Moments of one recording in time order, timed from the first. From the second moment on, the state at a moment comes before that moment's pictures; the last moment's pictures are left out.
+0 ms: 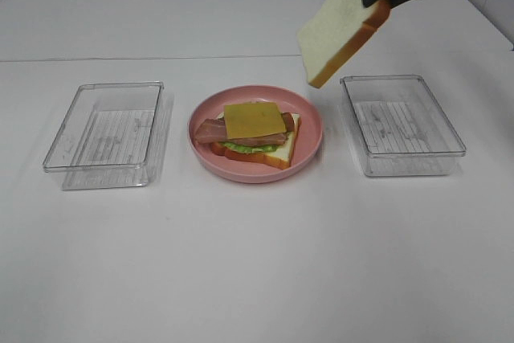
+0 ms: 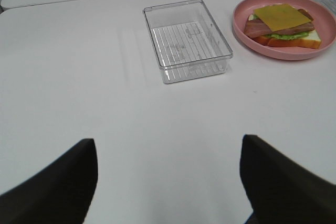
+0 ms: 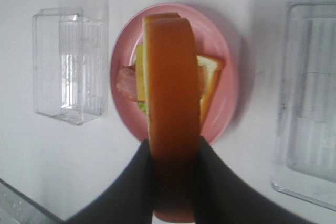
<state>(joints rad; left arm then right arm) -0.06 -0.01 -0.50 -0.10 1.05 0.07 0.09 2.02 -1.88 0.62 1.22 -0.09</state>
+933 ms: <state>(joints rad) -0.06 -0.01 -0.50 -0.10 1.05 0.07 0.23 2.23 -1.70 1.04 1.05 -0.18</state>
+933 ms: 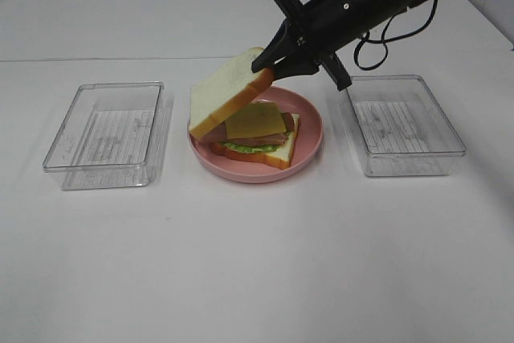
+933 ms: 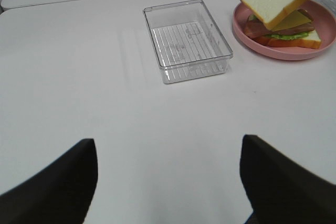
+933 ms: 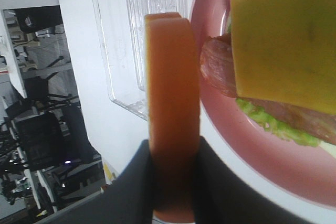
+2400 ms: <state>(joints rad) -0.06 -0.01 -0.50 -0.10 1.05 0.07 0.21 2.23 -1.56 1.06 0.91 -0.27</state>
